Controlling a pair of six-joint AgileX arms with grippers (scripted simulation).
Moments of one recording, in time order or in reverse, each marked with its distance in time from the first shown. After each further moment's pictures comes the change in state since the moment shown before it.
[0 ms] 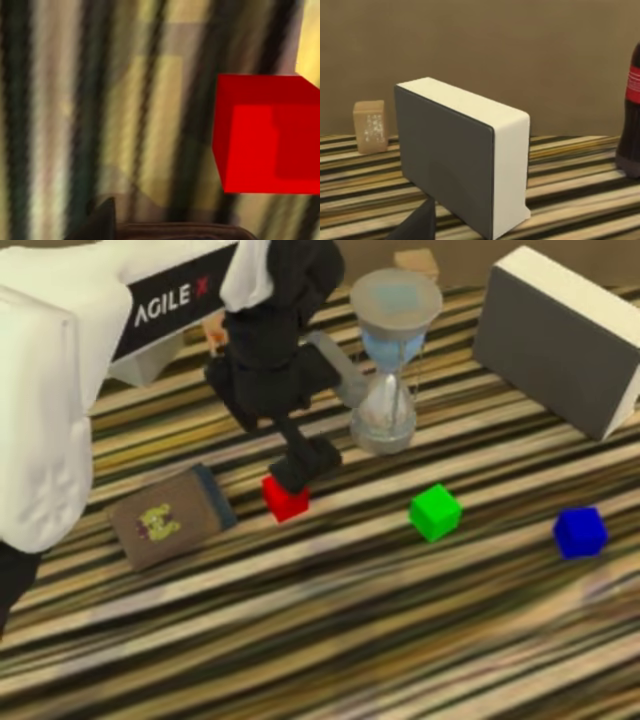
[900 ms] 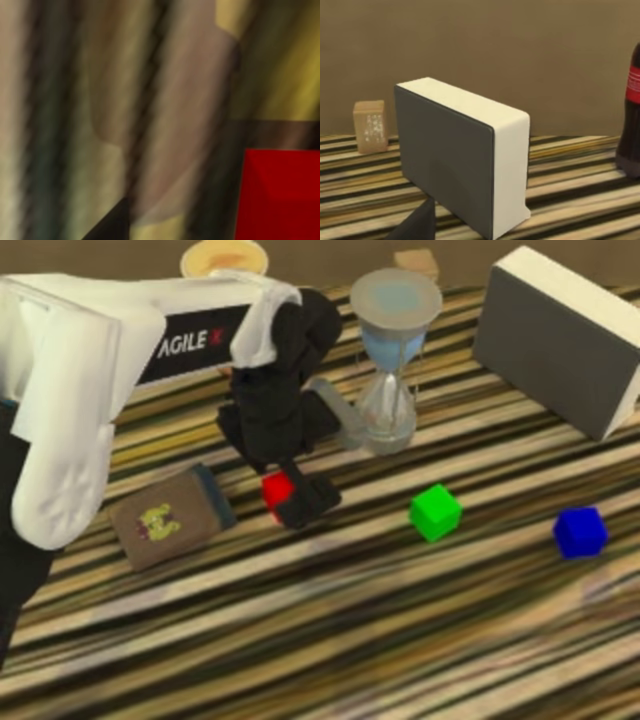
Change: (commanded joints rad) left arm -0.001 0.080 -0.171 0.255 0.001 0.000; right arm 0.000 0.000 0.000 0.000 0.000 0.000
